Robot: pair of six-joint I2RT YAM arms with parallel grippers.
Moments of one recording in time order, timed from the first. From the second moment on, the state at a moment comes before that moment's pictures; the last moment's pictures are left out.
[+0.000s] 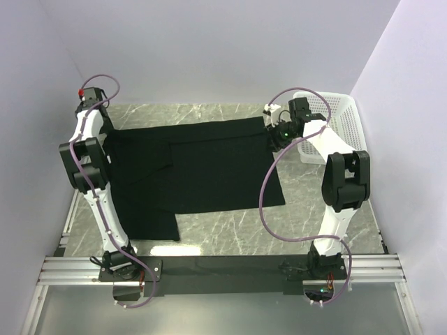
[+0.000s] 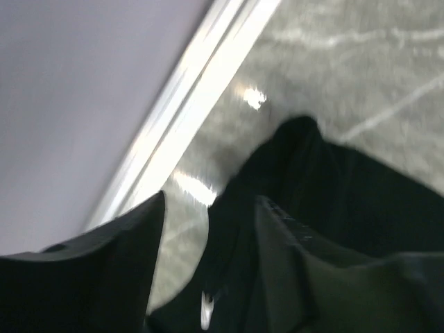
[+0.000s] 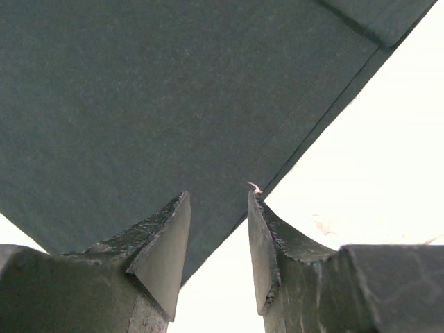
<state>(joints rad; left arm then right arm) 0.27 2.29 1.99 -0.61 -0.36 -0.16 0.12 1.91 1.53 -0.66 -0.49 -0.46</state>
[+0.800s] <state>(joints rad) 0.66 1.19 0.79 -0.66 0.16 -0.63 0.05 1.65 1.16 -1.12 -0.73 -1.60</state>
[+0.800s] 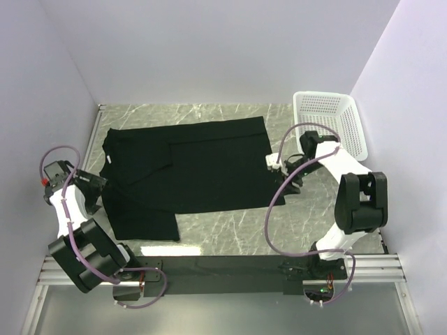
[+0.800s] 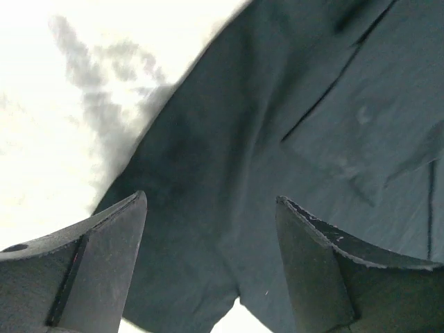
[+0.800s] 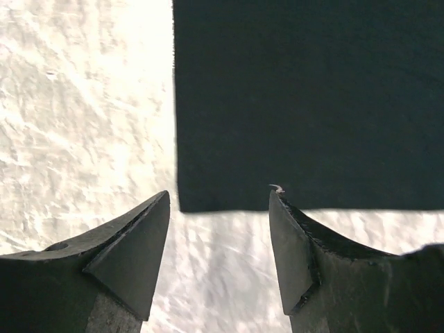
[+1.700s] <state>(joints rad) 0.63 1.52 0.80 -0.83 0.09 -0.57 0.12 1.59 1.07 -0.90 -0.72 -1.37</state>
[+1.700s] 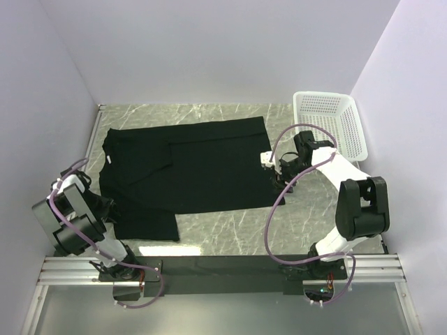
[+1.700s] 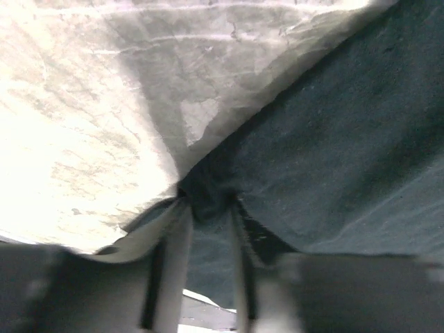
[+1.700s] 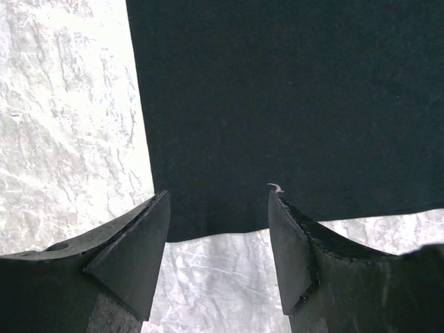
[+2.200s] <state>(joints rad) 0.63 1.54 0.84 -0.76 0.20 -0.56 0.12 1.59 1.07 -0.90 -0.70 -1.36</state>
